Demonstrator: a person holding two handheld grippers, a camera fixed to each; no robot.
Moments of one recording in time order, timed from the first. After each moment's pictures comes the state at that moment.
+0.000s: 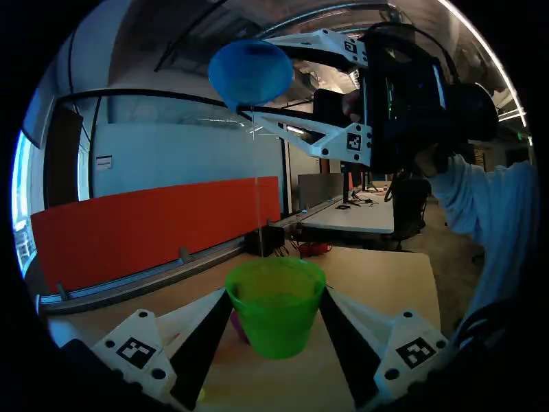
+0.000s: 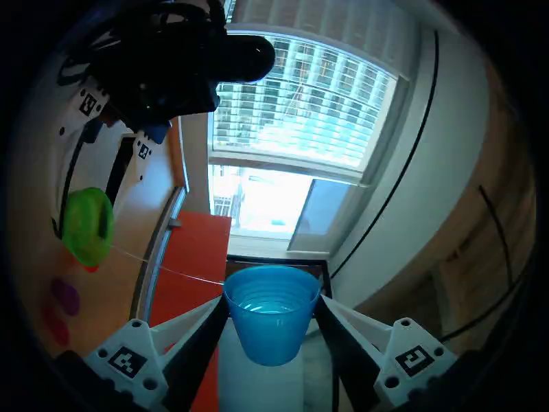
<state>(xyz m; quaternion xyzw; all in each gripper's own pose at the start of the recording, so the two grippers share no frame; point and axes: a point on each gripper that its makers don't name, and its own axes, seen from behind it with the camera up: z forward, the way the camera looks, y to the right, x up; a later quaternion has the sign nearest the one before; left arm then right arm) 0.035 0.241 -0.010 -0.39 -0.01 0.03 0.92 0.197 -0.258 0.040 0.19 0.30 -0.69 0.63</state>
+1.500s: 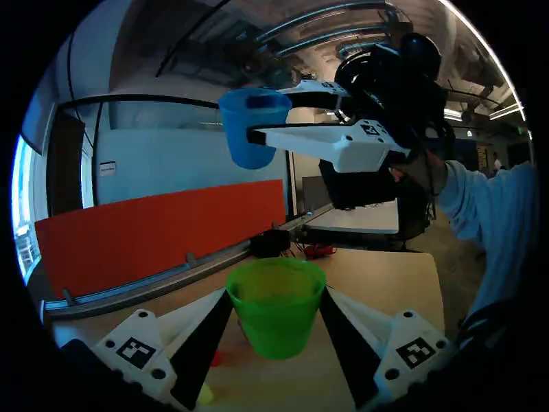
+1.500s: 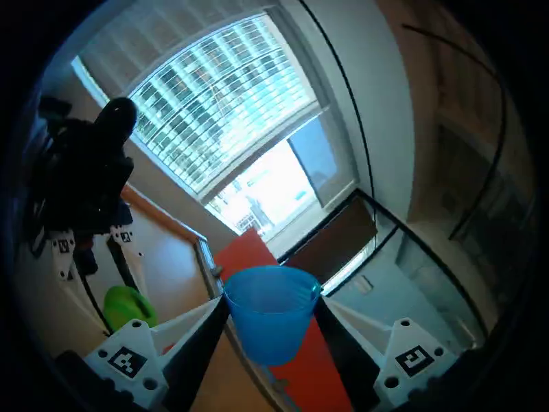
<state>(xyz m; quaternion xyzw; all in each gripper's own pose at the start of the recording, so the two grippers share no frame) 0.044 0.231 -0.010 -0.38 0.00 0.04 0.92 0.161 -0.254 0.031 0.31 0.13 -0.38 0.86</state>
